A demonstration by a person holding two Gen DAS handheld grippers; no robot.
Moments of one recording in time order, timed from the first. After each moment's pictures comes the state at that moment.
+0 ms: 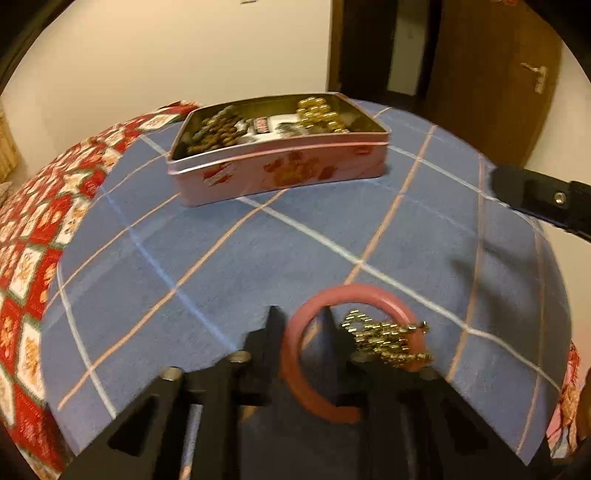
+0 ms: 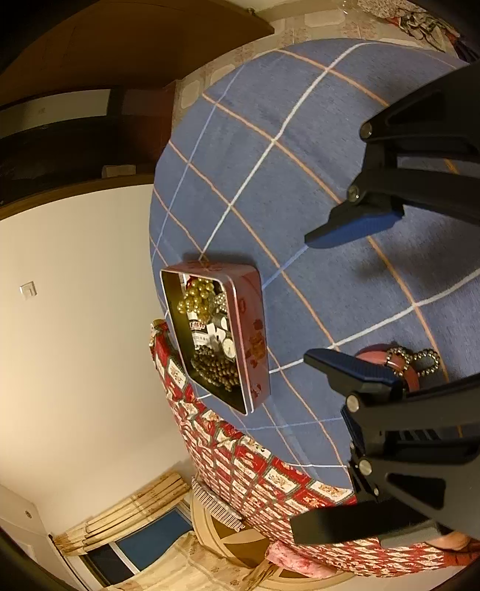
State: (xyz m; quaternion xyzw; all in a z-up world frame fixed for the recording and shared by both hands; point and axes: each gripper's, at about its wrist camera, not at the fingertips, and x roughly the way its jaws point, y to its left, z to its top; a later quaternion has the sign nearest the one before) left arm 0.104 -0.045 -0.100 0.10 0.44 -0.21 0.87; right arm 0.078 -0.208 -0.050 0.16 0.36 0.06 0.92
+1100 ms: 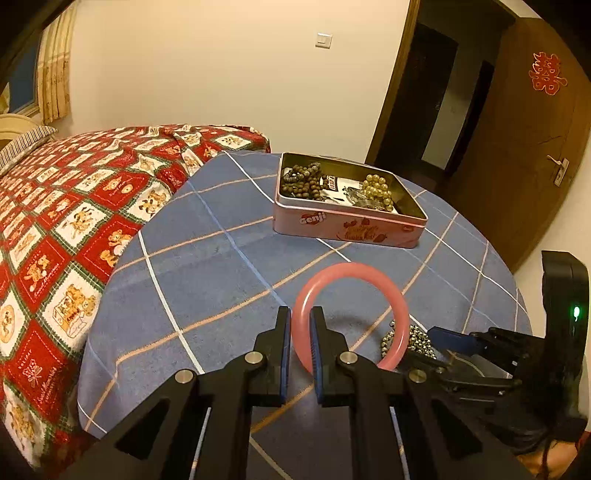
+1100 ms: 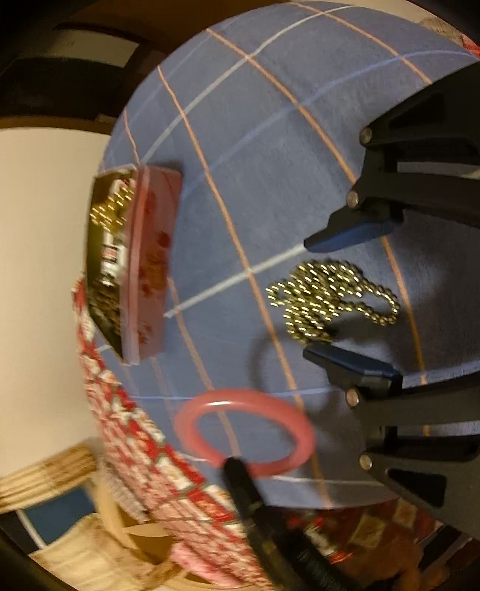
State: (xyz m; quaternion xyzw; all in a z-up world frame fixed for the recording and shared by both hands) left arm 0.081 0.036 -0.052 -0.02 0.38 -0.15 0.91; right arm 0.083 -0.116 -0.099 0.02 0.46 0.11 0.88
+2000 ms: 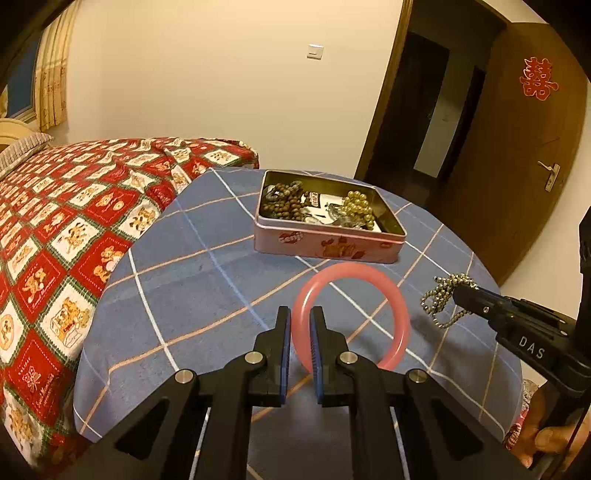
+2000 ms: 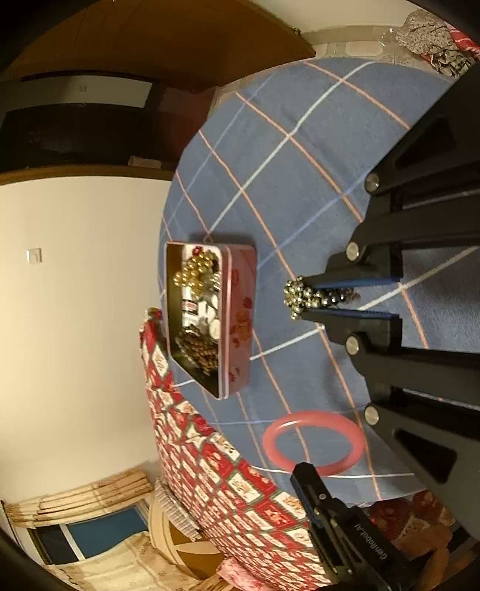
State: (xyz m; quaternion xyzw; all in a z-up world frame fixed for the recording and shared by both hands) left arm 0.077 0.020 -0.032 -0.03 0.36 -0.17 0.92; right arm 0.065 -0.162 -0.038 0.06 0.36 0.04 0.93
